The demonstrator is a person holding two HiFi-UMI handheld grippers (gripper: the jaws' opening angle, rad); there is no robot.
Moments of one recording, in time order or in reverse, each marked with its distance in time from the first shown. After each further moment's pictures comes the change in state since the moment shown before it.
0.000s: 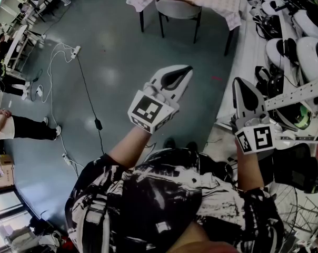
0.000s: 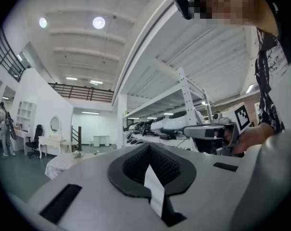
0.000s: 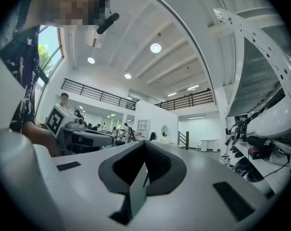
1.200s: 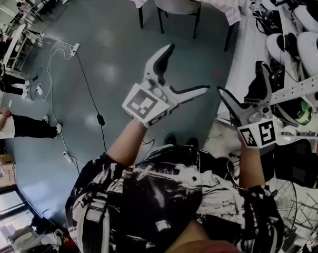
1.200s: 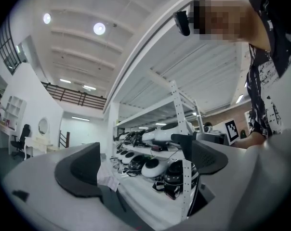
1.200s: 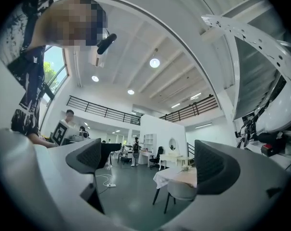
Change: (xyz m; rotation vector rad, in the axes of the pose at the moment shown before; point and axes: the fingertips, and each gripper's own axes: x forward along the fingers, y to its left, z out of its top) left arm 0.001 -0.014 0.019 -0.029 -0.134 -0.119; right arm -0.001 -0.001 0.020 0.072 -0.187 0.069
